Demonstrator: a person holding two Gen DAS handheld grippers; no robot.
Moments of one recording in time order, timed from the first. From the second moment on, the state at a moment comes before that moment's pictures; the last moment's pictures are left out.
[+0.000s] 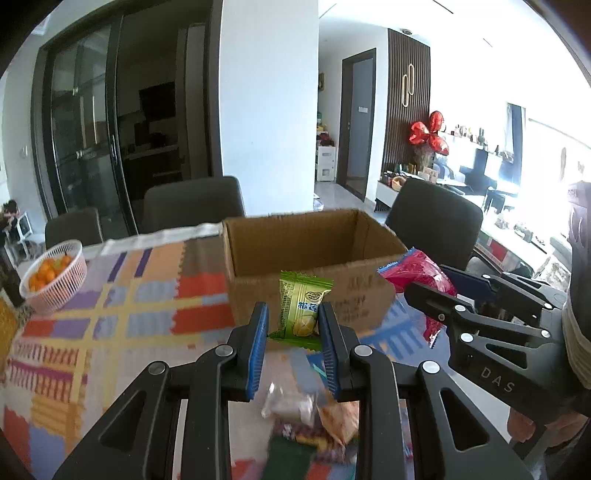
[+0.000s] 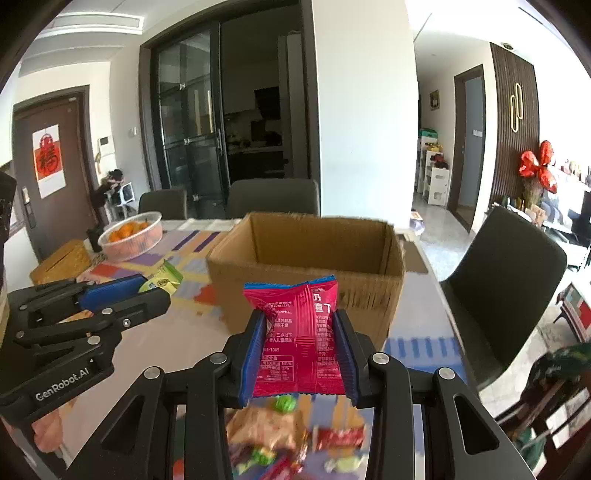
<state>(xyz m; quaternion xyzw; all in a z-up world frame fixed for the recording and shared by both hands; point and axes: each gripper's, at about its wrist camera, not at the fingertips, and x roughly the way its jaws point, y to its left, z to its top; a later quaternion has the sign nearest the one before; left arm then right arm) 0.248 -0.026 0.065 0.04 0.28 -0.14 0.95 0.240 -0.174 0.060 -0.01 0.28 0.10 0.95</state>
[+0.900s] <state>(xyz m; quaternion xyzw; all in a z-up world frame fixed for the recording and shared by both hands) 0.380 -0.052 0.067 0.05 0.32 -0.14 0.94 0.372 -0.209 0.066 0.05 0.33 0.09 0.94</state>
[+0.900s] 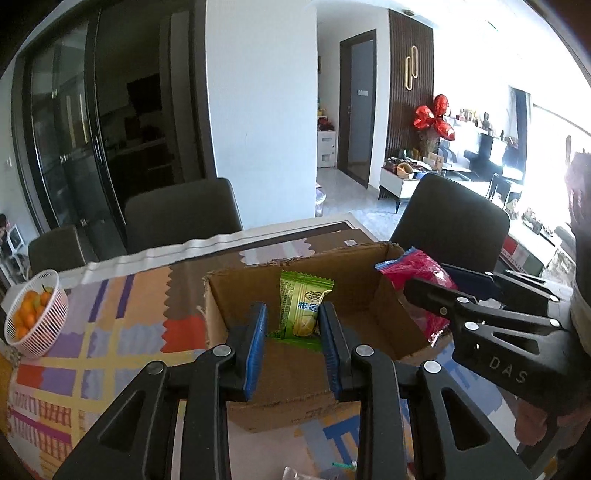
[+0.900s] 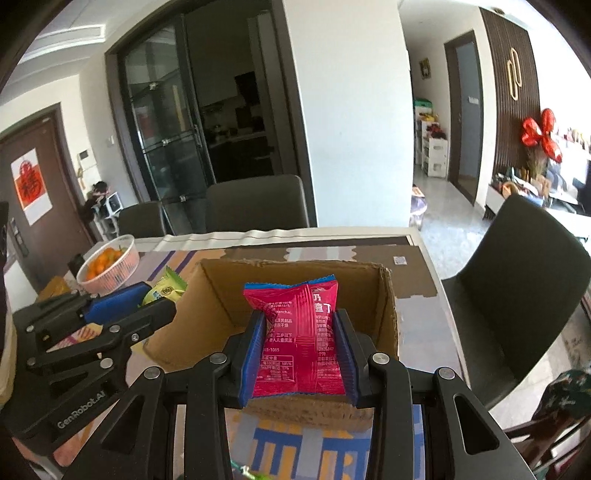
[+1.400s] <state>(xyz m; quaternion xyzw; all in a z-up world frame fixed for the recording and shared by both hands) 0.301 -0.029 0.087 0.06 0.26 -0.09 0.96 0.326 -0.212 0.074 0.03 0.31 0.05 0.95</state>
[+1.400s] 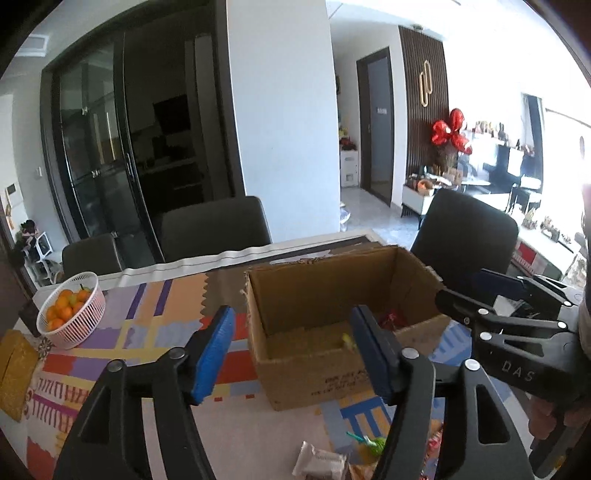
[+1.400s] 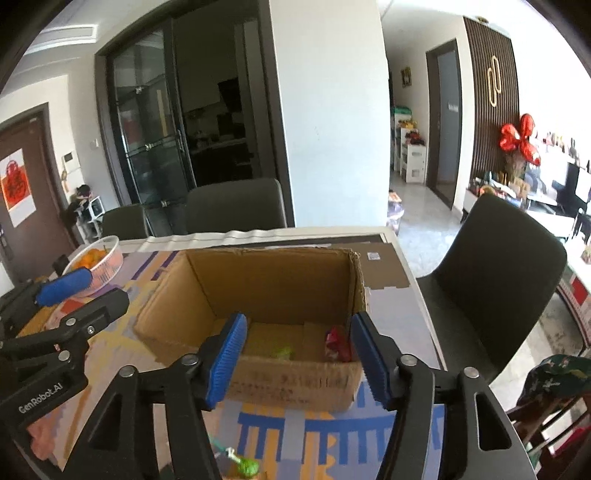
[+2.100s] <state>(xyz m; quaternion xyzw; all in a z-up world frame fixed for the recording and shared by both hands) 0.178 -0.004 0.054 0.04 0.29 -0.10 0.95 0.204 -0.183 0.074 -0.03 0.30 0.09 0.95</state>
